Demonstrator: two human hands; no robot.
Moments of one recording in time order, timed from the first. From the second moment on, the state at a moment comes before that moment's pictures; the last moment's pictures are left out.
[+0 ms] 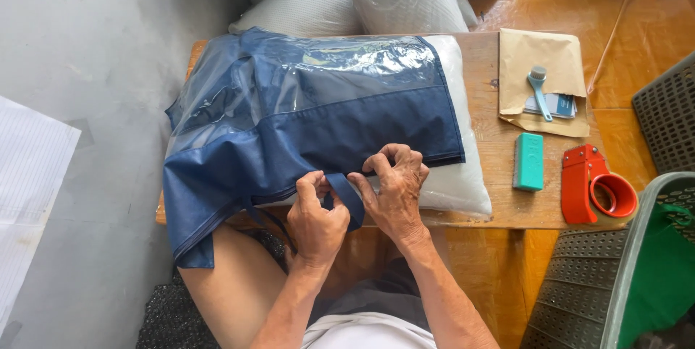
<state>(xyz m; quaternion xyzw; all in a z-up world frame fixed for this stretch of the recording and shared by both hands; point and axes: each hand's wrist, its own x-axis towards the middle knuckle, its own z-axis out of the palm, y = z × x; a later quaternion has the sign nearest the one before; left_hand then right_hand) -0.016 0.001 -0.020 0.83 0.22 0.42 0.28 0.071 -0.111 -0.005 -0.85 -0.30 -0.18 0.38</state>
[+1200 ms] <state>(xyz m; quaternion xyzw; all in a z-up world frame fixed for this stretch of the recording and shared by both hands) -0.143 0.089 0.005 0.78 0.35 0.47 0.22 0.074 -0.110 -0.016 -0.89 -0.27 -0.17 0.34</state>
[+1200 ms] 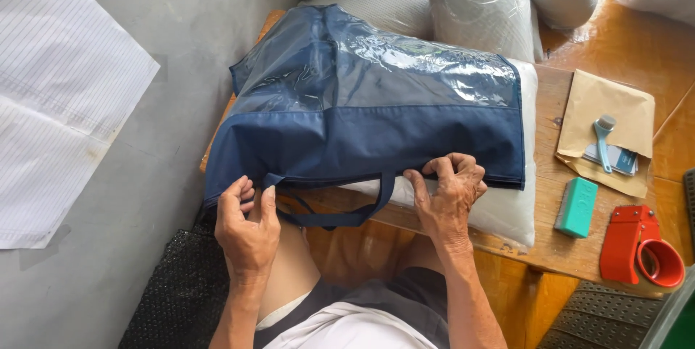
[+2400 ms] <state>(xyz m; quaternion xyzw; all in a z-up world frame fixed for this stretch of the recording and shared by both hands) -0.093 0.105 0.001 0.68 0.47 0.35 0.43 0.080 -0.112 -0.014 -0.86 -0.34 -0.25 0.29</state>
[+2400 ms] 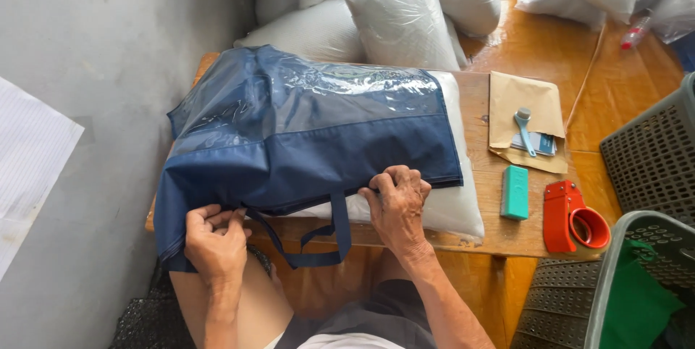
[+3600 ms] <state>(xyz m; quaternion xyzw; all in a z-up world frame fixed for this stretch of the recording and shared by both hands) -0.244 0.247 -0.086 0.77 0.47 0.41 0.13 0.115 -0.130 0.006 -0.78 -0.54 -0.29 0.16</state>
